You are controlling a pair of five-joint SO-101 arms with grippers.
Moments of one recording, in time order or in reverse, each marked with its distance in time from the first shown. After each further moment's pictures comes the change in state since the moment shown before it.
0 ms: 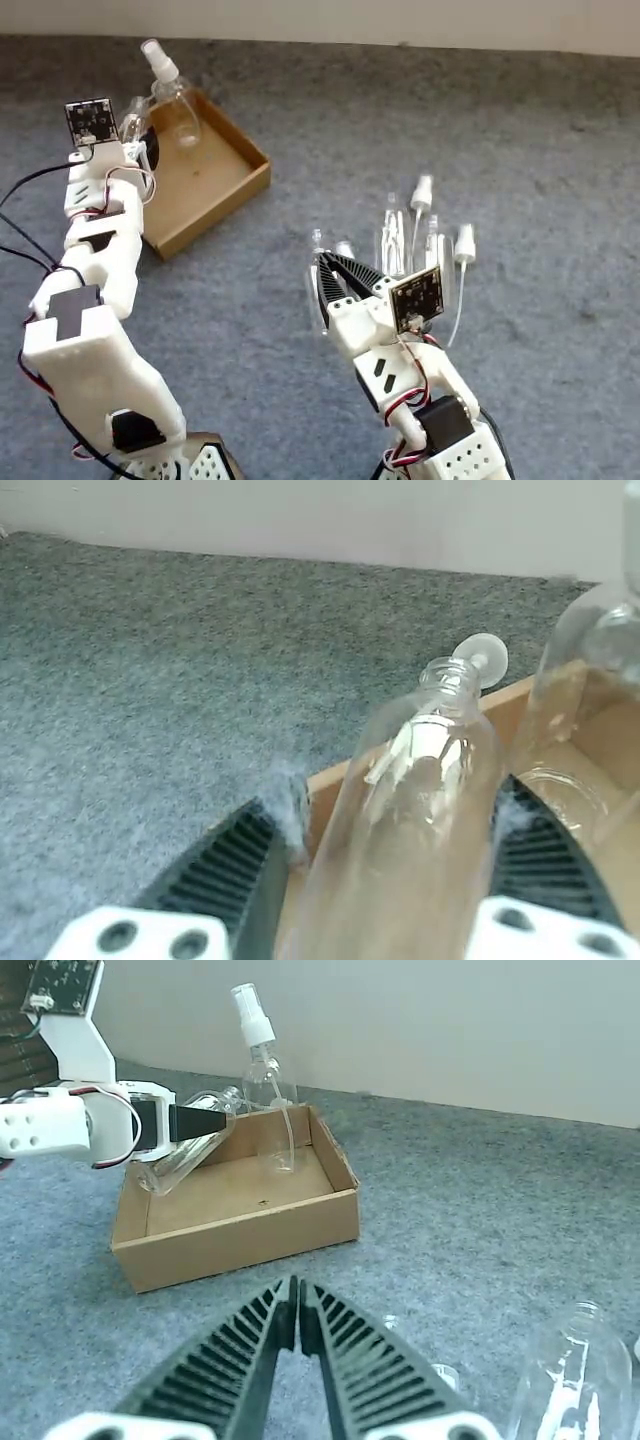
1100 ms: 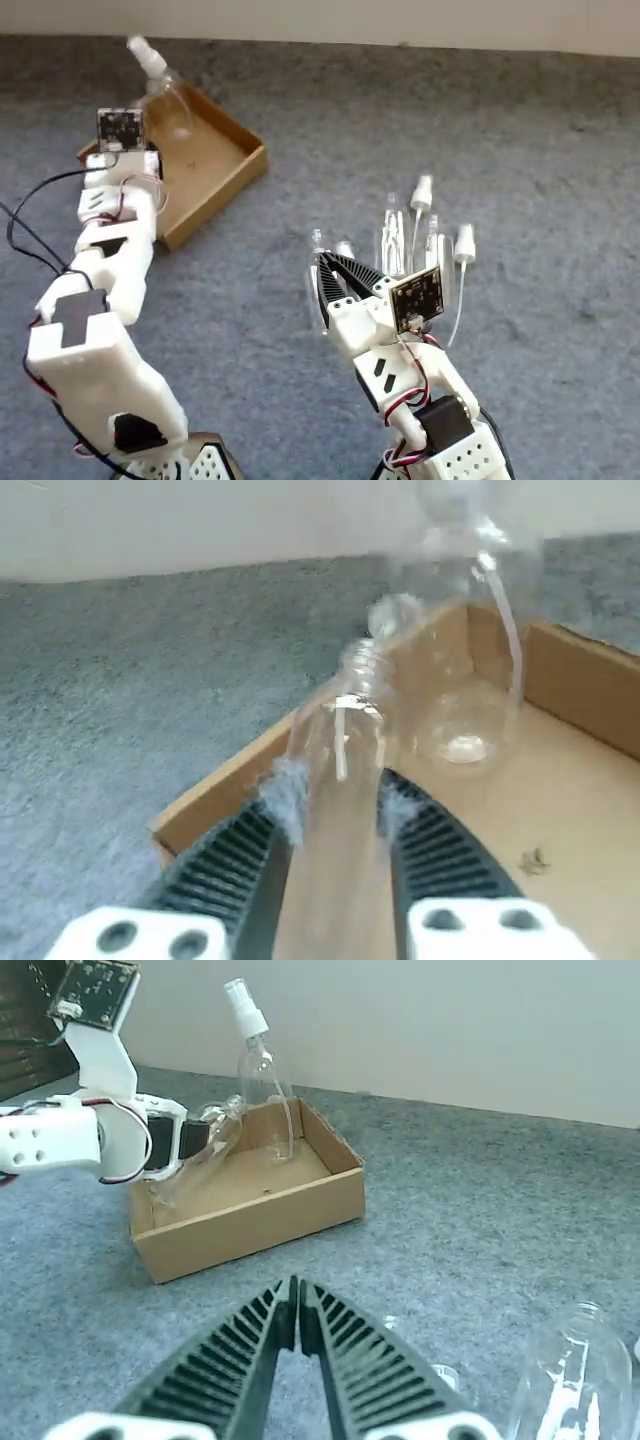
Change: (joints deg) left arm 0.4 -0.4 4.4 -0.4 -7.1; right arm 0.0 0.0 0.0 0.0 0.0
